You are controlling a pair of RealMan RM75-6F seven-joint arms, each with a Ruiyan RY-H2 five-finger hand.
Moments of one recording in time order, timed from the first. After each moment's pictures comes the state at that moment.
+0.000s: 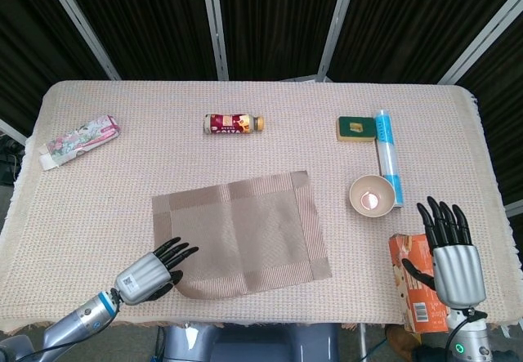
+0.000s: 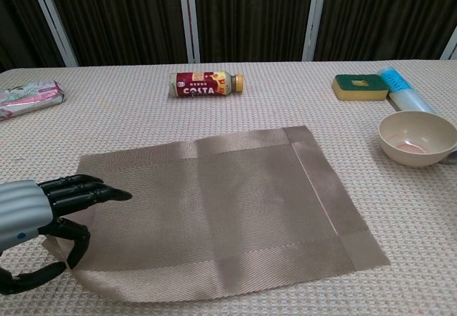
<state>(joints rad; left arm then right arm) -0.49 -1.45 0.28 -1.34 1.86 1.26 0.05 0.07 -1.29 0.06 -1.70 -1.65 1.67 -0.30</state>
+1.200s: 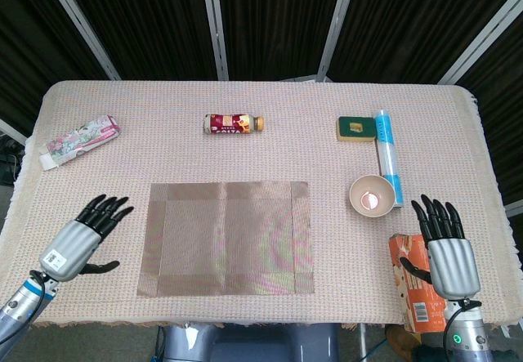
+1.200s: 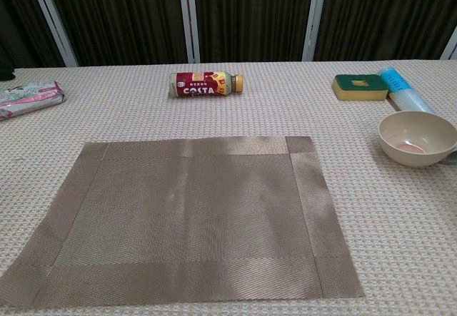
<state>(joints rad) -0.39 -1.15 0.18 -1.53 1.69 1.46 -0.07 0.10 -1.27 0.09 -1.69 -1.58 1.54 -0.27</state>
